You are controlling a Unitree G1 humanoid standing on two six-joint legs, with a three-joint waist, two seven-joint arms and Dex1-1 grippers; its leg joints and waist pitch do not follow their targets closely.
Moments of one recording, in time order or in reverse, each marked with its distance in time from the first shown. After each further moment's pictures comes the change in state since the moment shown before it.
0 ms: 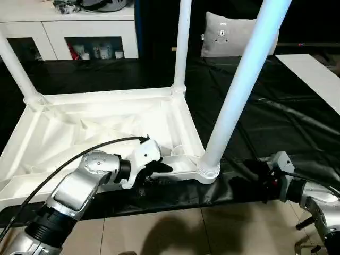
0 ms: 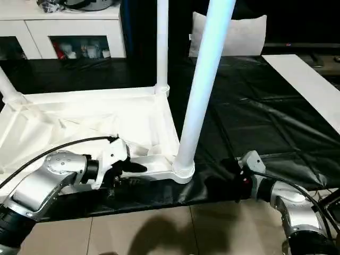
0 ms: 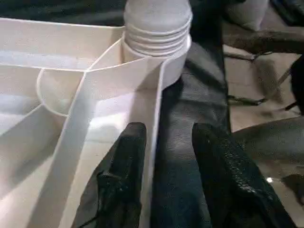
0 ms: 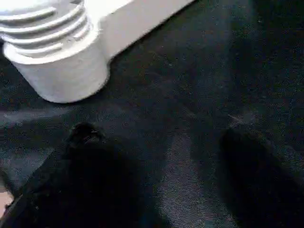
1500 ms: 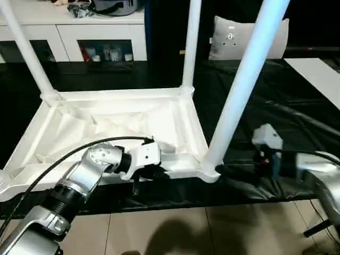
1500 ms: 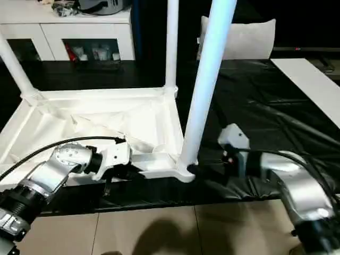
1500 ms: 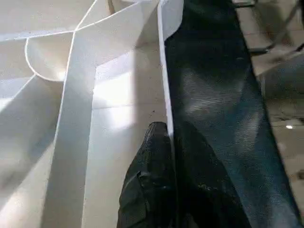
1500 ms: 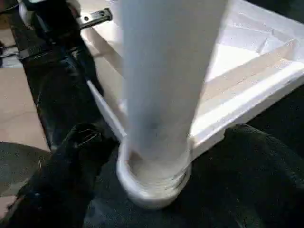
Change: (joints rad) left arm -0.173 -0.033 -0.071 0.447 0.117 -0.431 -0.192; right arm -0.067 -0.106 0.153 -0.587 0.095 0.476 -0.047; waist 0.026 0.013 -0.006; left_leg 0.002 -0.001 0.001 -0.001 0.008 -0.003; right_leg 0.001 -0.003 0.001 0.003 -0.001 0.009
